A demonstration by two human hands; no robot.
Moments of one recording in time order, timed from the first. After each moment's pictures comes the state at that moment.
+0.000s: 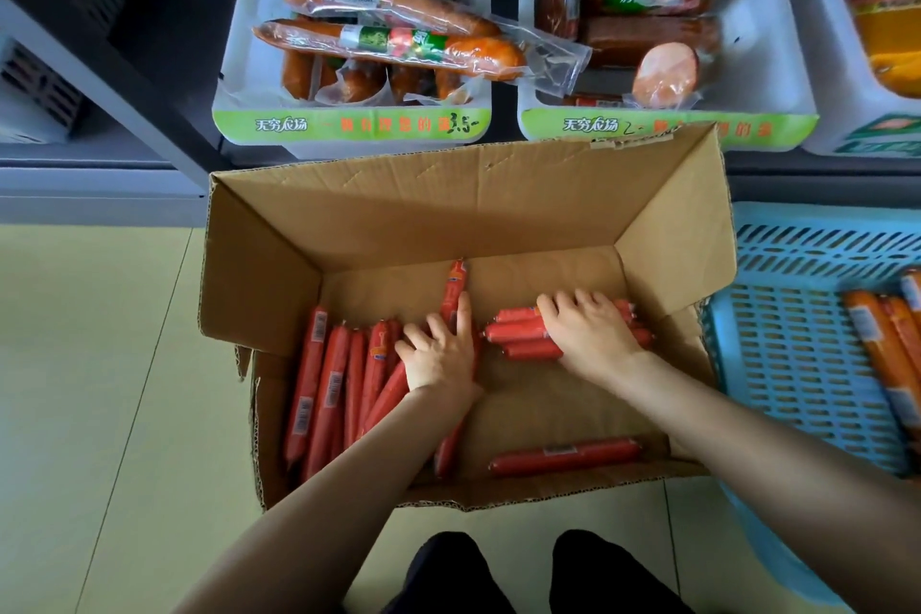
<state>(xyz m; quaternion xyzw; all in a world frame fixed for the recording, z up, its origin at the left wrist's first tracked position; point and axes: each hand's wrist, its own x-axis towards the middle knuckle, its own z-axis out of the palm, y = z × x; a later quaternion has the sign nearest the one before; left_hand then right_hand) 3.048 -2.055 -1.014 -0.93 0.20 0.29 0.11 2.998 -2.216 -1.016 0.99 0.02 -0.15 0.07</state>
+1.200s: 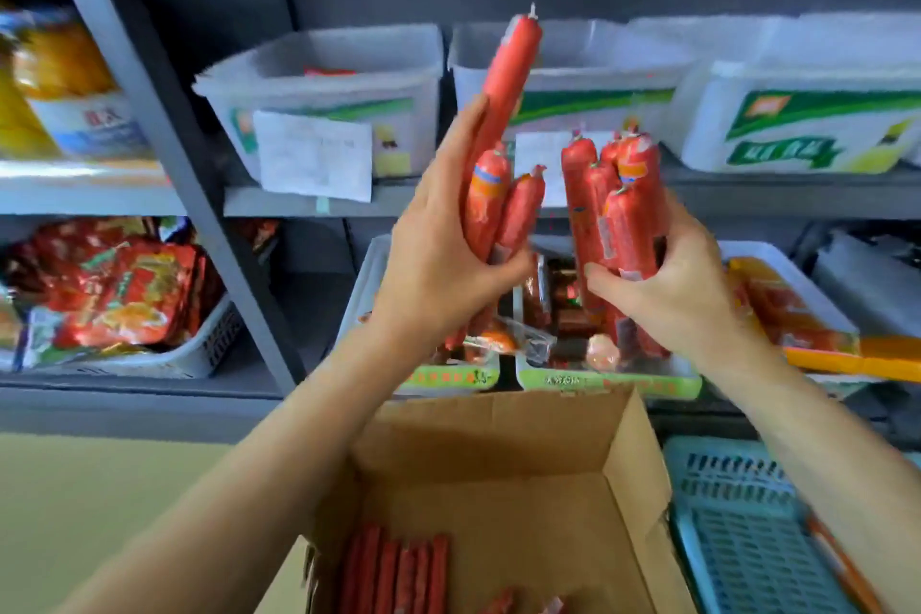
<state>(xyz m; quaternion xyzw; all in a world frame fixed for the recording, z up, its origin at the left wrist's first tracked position) 3.112 -2.054 -0.645 -0.73 0.43 -0.21 -0.50 3.023 -2.217 -0.658 0.83 -0.11 0.35 -0.41</state>
